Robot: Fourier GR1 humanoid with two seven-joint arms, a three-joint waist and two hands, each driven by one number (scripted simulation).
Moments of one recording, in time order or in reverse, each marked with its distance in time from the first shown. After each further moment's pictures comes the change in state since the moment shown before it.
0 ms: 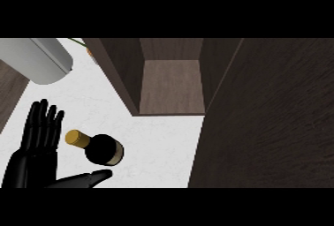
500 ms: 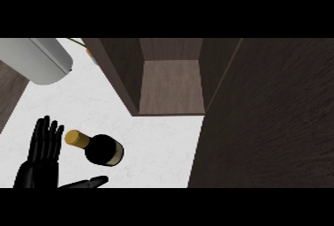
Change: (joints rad) left arm 0.107 0.002 0.059 0.158 0.060 -0.063 -0.217; right arm -0.035 -0.040 0.053 0.002 0.018 -0.068 0.023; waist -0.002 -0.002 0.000
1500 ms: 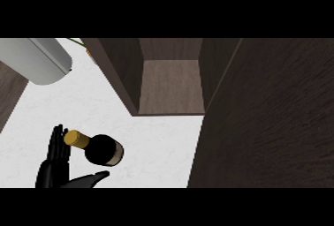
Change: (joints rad) left arm -0.087 0.010 0.127 0.447 0.063 -0.093 -0.293; right arm -0.047 -0.078 0.025 0.004 0.015 -0.079 0.017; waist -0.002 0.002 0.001
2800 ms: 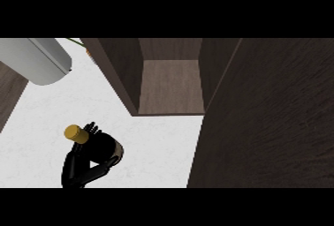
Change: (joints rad) left arm -0.217 -0.013 0.065 0.478 0.090 -0.173 -0.257; right arm 0.015 -0.089 0.044 -0.003 0.008 -0.068 -0.048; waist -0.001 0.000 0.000
